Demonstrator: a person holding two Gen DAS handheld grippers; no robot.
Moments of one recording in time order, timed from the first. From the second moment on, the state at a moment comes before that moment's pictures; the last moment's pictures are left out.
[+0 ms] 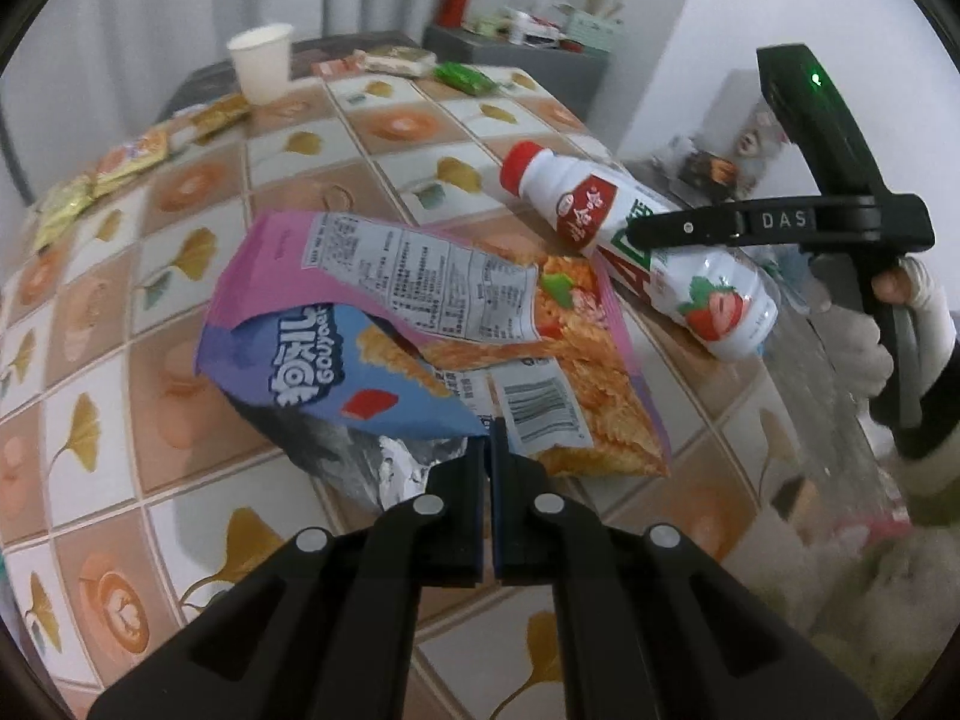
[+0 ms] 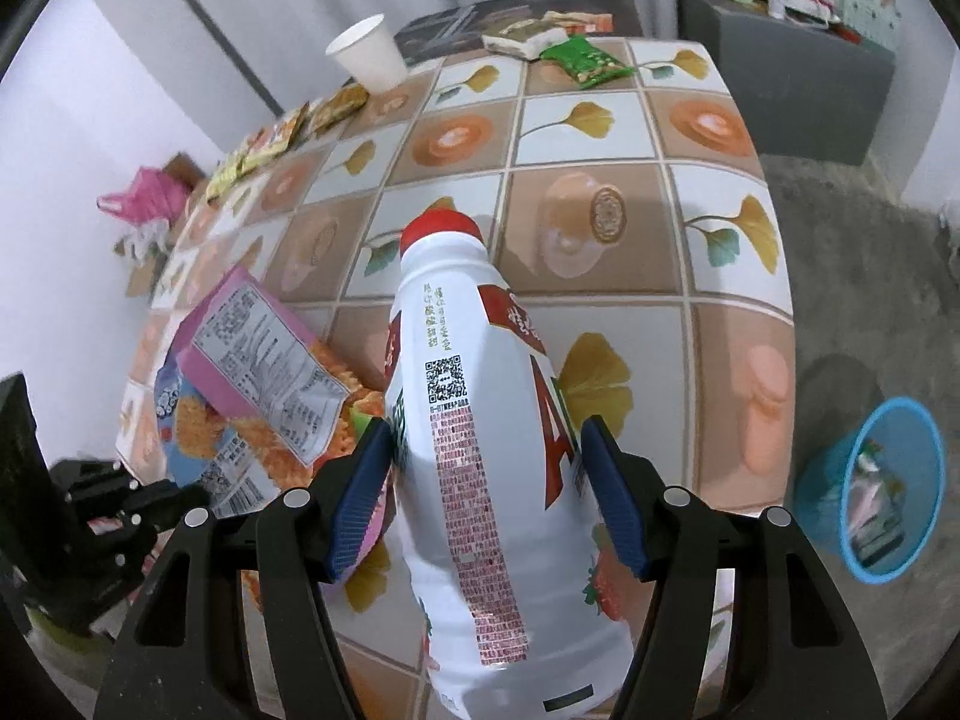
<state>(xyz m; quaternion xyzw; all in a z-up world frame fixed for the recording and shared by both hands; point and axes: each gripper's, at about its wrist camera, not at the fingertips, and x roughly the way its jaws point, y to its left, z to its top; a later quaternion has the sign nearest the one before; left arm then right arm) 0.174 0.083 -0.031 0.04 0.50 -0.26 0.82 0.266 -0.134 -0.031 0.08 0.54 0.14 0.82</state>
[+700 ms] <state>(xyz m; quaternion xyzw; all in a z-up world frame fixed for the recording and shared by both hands) 0.221 0.140 -0.059 -0.20 0.54 -0.26 0.77 0.181 -0.122 -0.033 0.13 0.52 0.06 0.85</state>
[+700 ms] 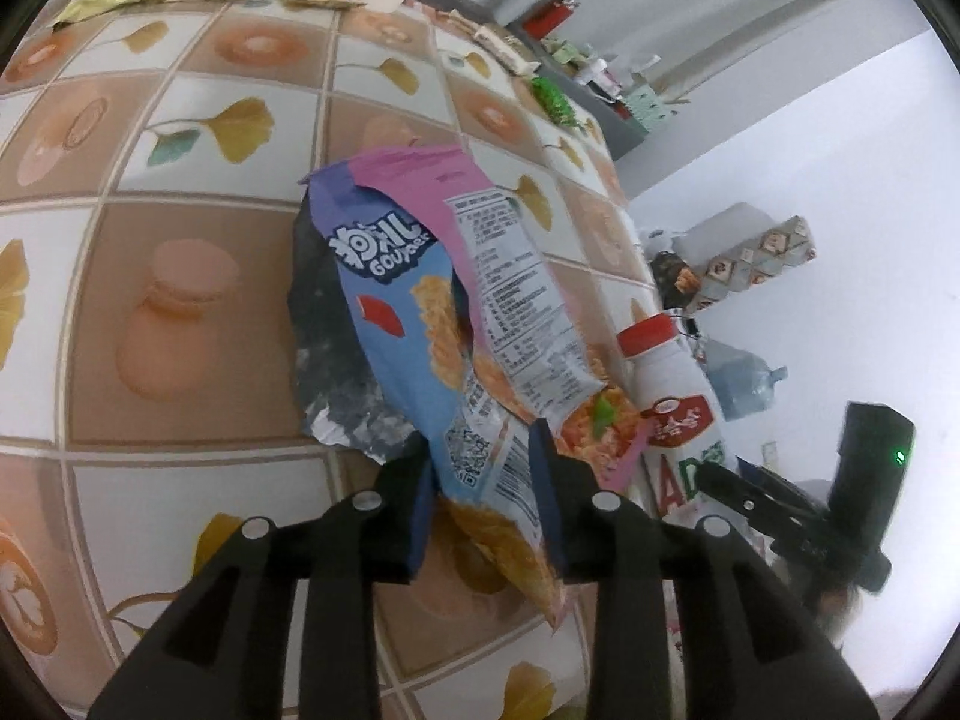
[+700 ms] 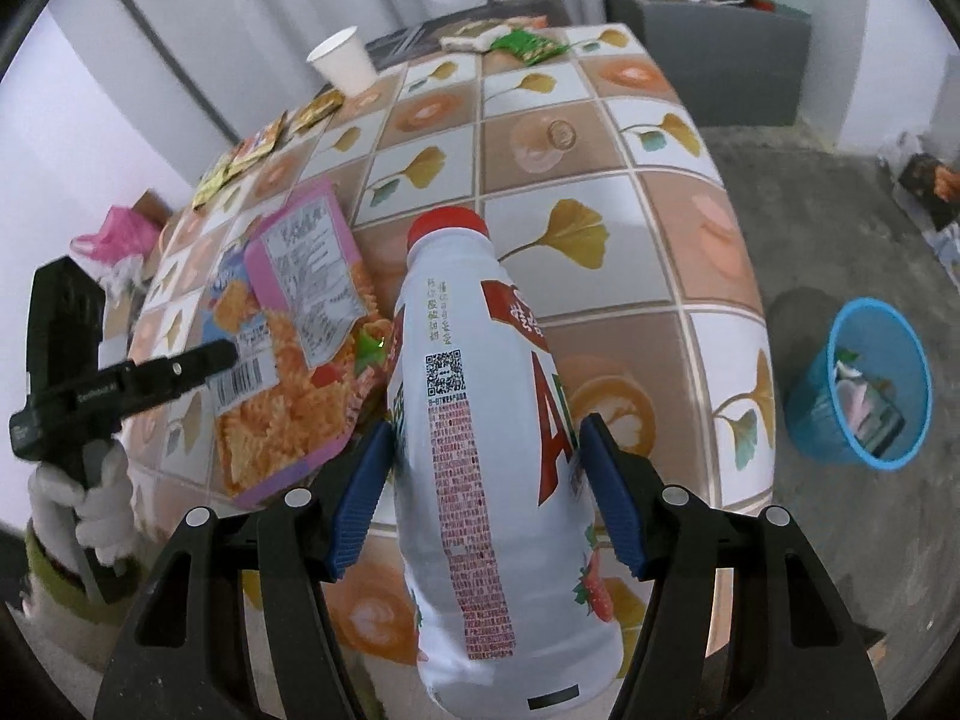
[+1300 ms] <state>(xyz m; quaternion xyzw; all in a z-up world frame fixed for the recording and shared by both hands) 0.217 0.098 -0.054 -0.02 0.49 -0.17 0.86 0.156 -0.137 -0.032 0.16 0.50 0.02 0.85</state>
